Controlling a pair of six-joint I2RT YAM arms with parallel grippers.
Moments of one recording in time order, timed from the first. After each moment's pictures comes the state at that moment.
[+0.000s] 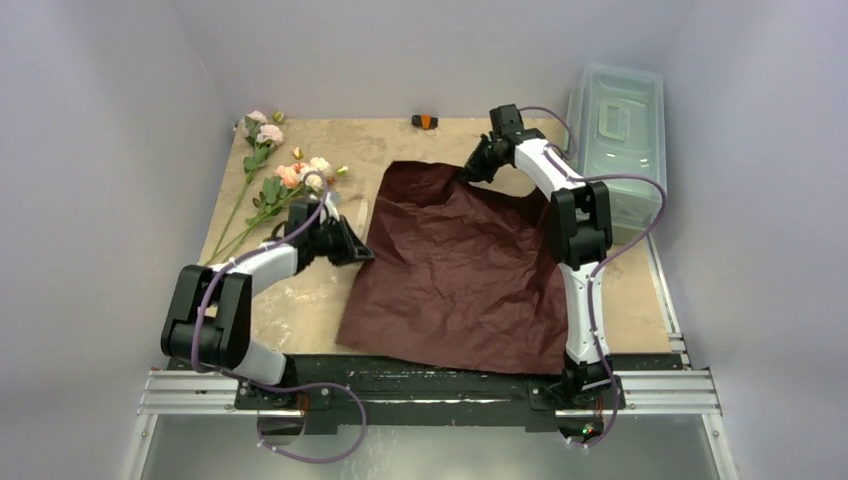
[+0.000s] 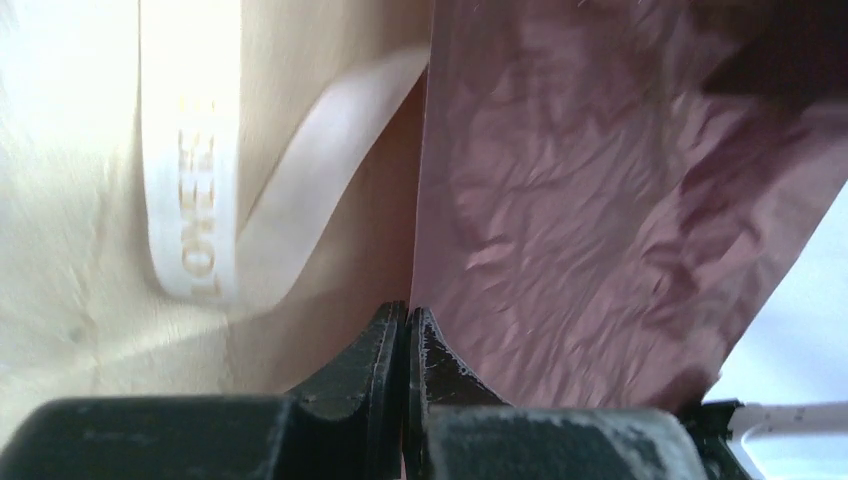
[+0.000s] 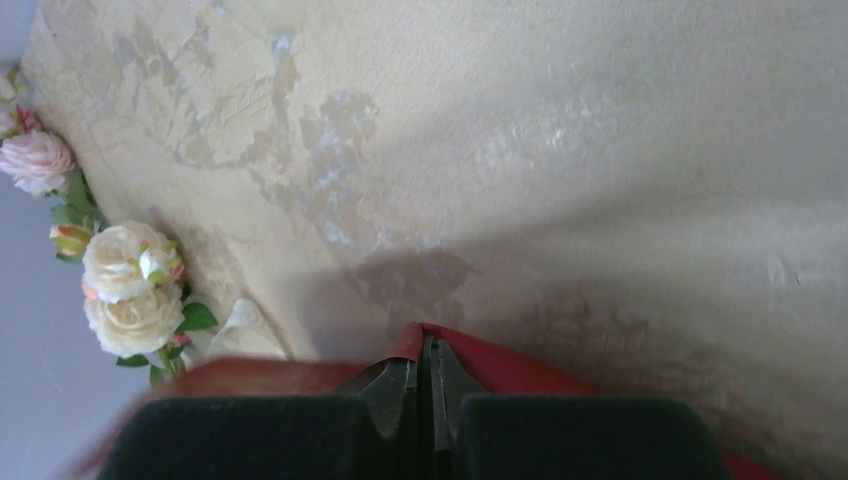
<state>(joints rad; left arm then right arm) -0.18 1.50 0.60 0.07 0.53 -0.68 0.25 2.35 2.01 -0.62 -0.30 0.87</state>
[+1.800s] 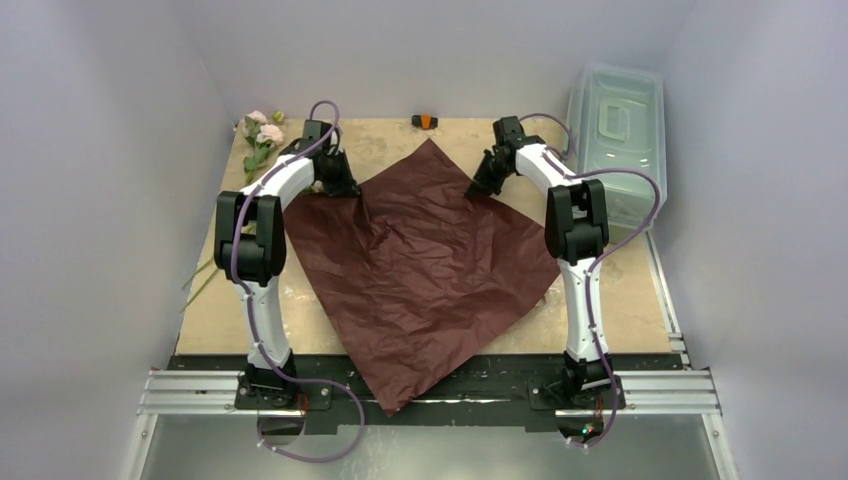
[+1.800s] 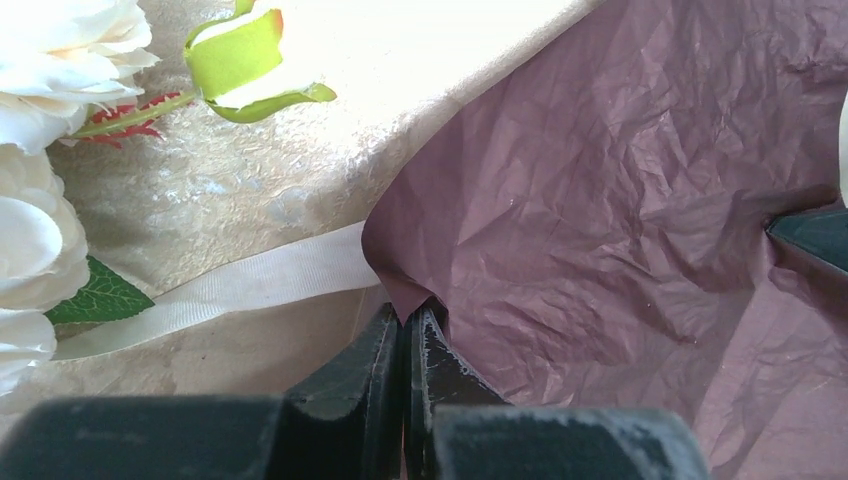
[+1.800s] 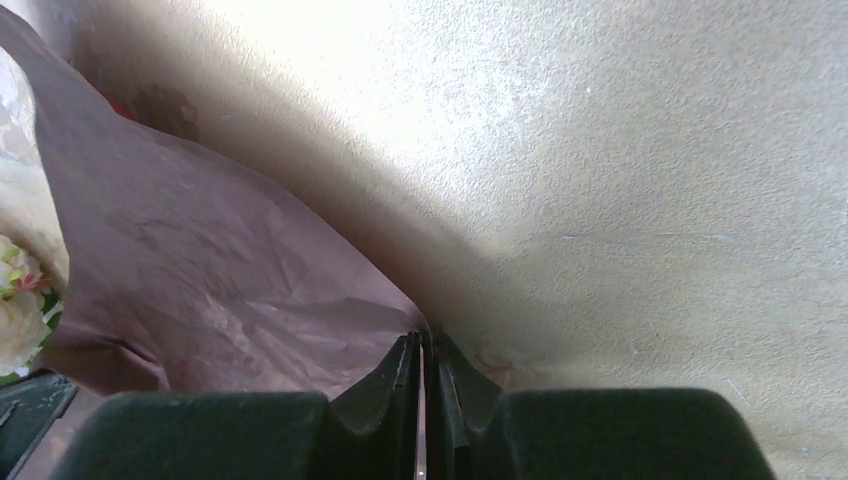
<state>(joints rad) -0.12 2.08 1.60 -0.48 0.22 -0.43 0.22 2.41 2.01 -0.70 -0.28 0.74</state>
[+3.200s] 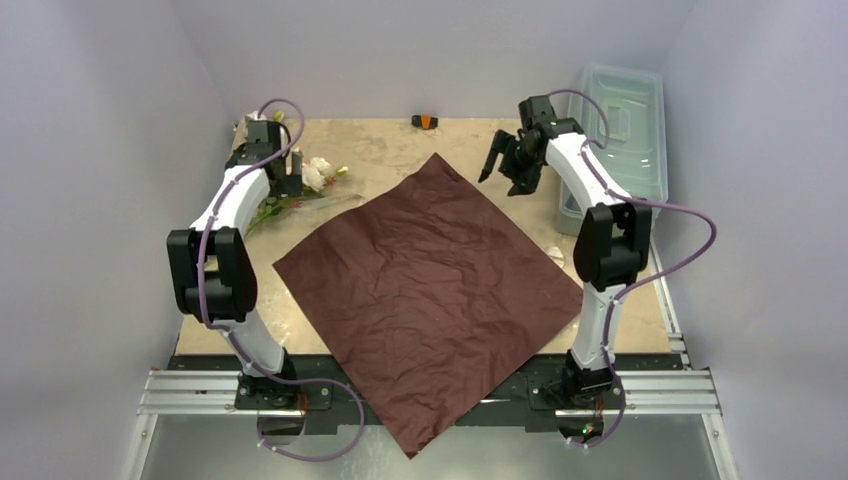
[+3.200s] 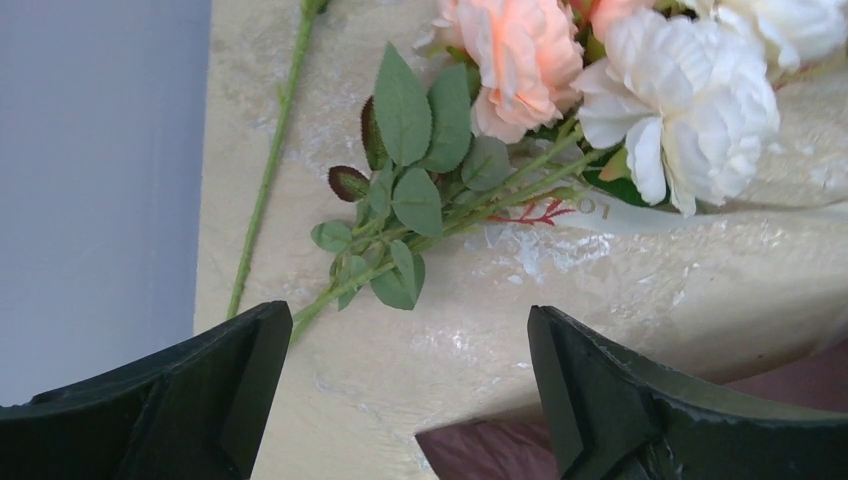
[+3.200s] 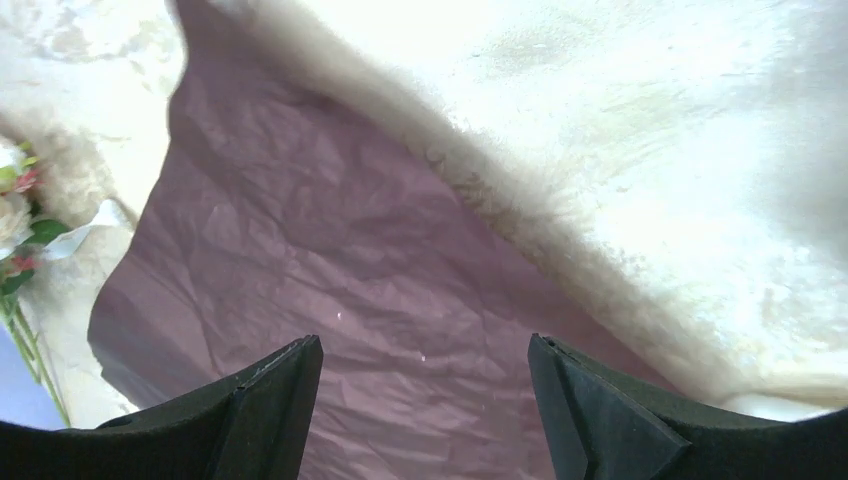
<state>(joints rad) 0.05 1.76 1.43 -0.58 -0.34 -0.01 0.20 2.06 1.87 -0.90 -0.18 0.59</state>
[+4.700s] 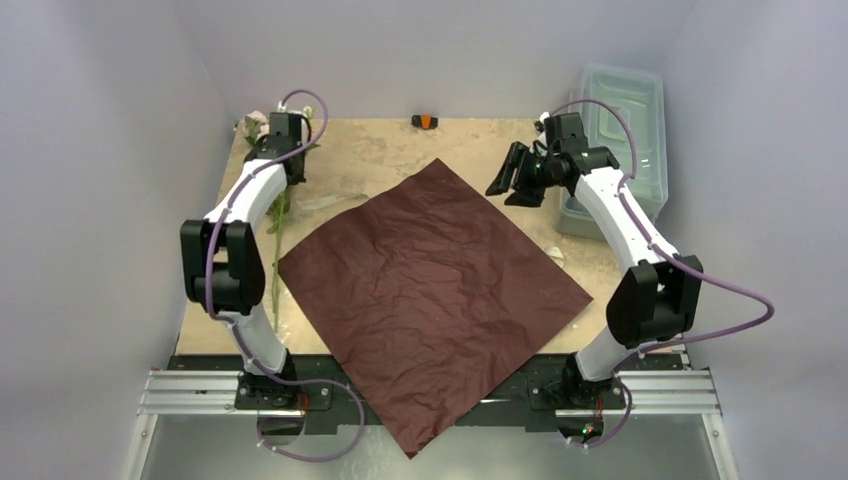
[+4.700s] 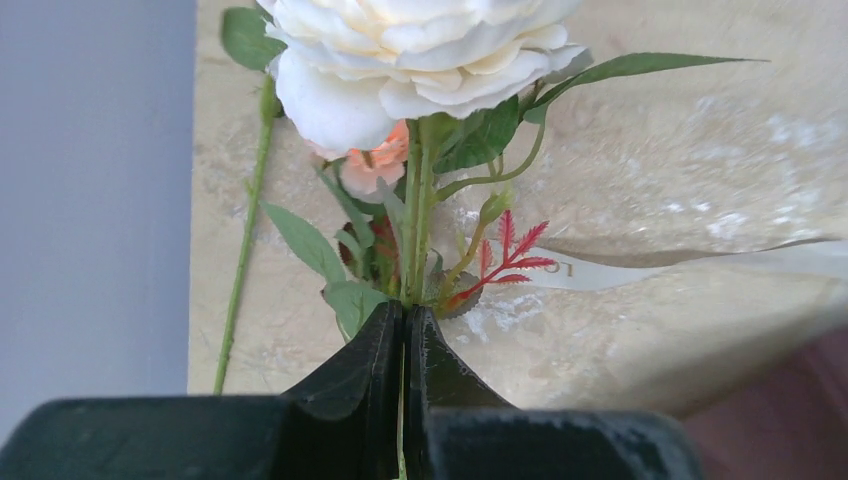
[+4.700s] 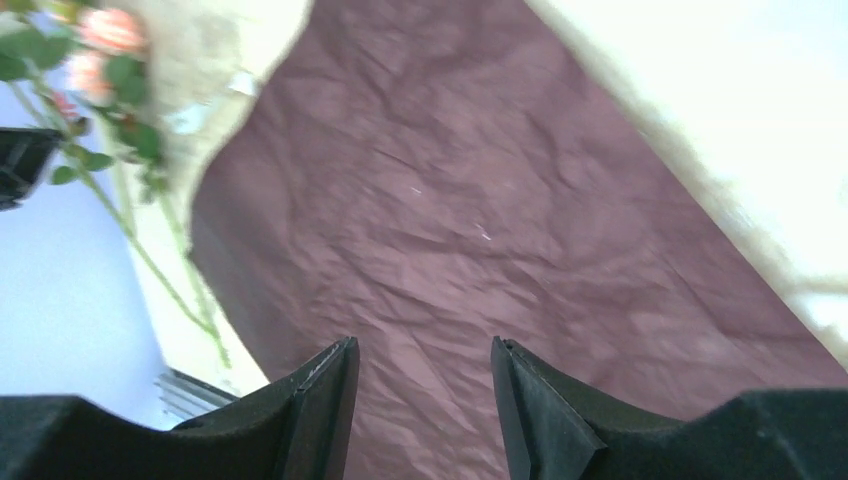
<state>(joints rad) -0.05 1.86 1.47 -0.46 -0.37 0.09 0.19 1.63 1.50 -0.84 -0.31 0.55</state>
